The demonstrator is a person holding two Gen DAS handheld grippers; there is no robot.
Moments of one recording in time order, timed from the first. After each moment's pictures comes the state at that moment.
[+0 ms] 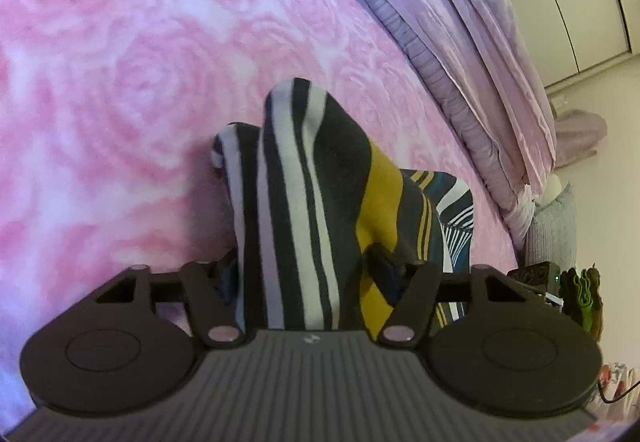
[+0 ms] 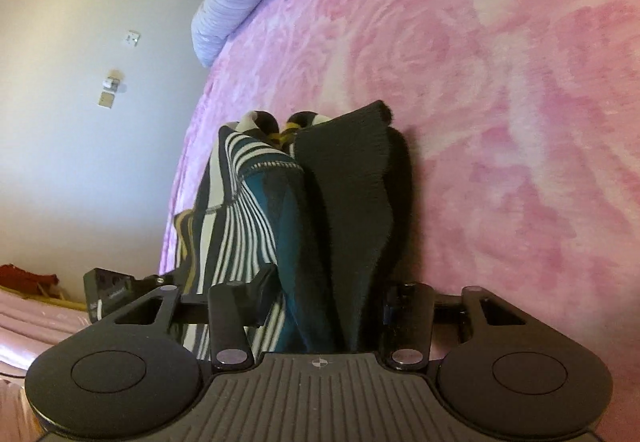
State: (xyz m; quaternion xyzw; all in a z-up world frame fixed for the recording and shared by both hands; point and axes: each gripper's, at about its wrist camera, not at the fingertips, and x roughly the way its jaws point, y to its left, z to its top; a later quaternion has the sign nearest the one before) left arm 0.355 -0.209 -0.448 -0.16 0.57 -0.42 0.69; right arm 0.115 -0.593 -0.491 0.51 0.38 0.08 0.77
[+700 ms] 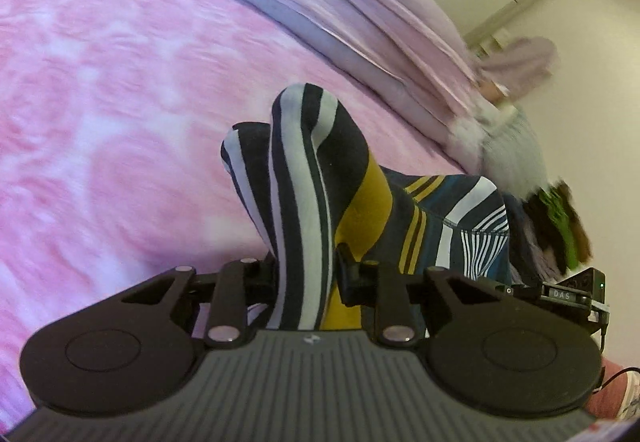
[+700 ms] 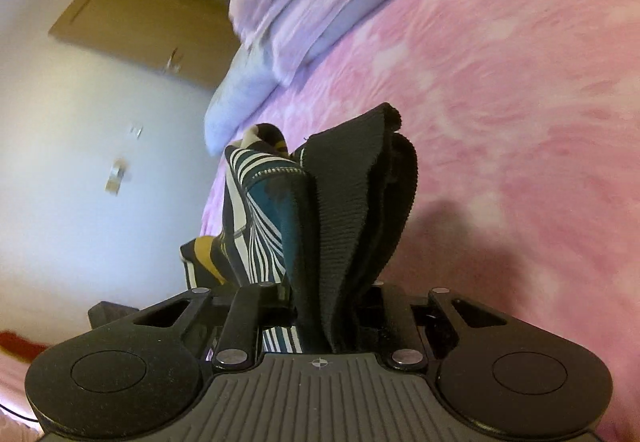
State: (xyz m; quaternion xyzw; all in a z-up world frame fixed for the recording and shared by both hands) left arm 0.221 -0.247 -0.327 -0.07 0.52 -0.51 0.68; right arm -0.087 -0.532 -0.343 0.54 0.26 -0.08 0.79
